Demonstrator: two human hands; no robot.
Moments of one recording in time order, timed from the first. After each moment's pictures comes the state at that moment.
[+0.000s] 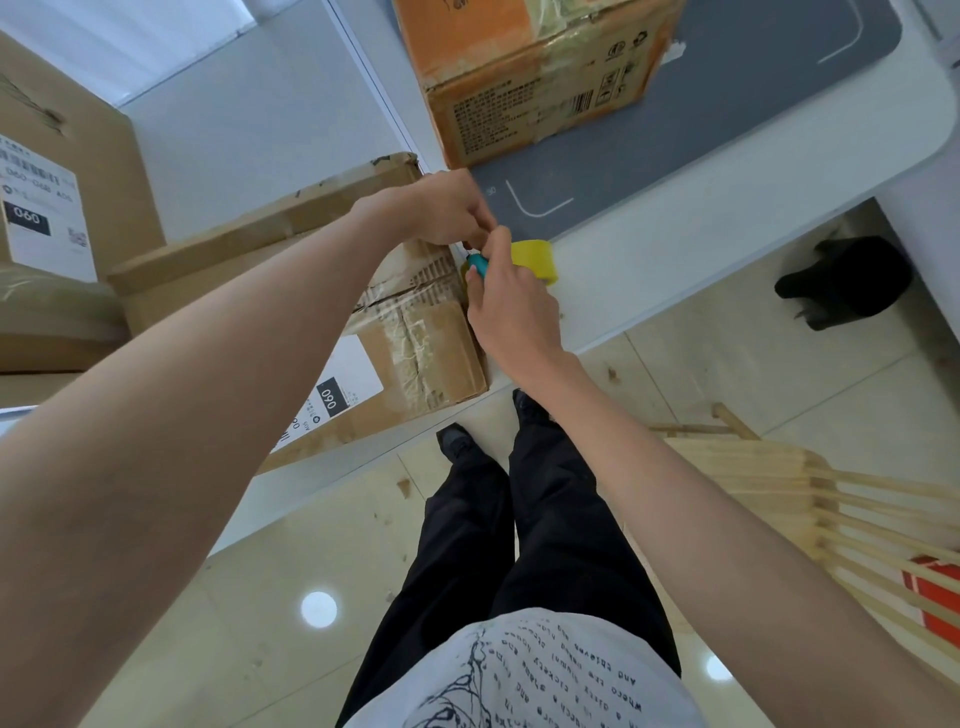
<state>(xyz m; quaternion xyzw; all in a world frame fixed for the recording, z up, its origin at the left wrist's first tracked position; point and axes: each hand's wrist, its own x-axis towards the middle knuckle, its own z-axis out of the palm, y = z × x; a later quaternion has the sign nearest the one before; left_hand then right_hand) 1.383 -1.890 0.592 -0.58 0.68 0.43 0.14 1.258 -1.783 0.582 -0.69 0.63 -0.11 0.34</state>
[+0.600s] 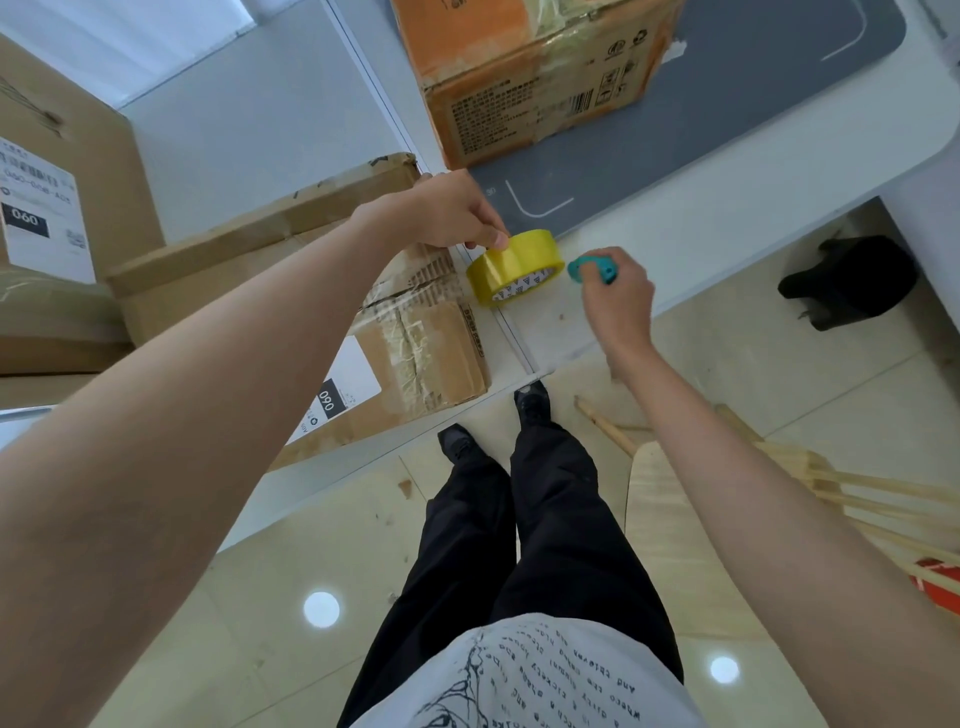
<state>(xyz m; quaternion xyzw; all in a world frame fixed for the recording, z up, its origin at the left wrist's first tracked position) 1.385 -1.889 0.584 -0.59 0.65 0.45 0.11 1.169 -1.804 0.538 -0.44 0.74 -0.25 0.45</state>
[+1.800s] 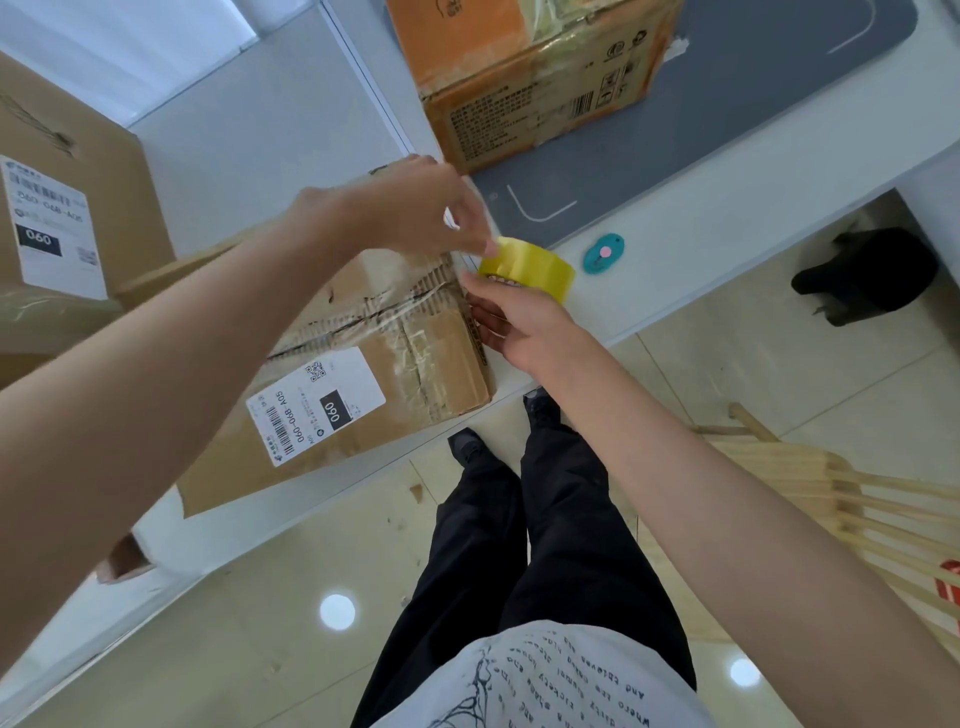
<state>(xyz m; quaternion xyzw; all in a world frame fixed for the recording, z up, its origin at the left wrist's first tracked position) 1.405 -1.888 0.625 -0.50 0.79 0.32 0.13 1.254 -1.802 0.576 -0.05 0.60 -0.20 0.78</state>
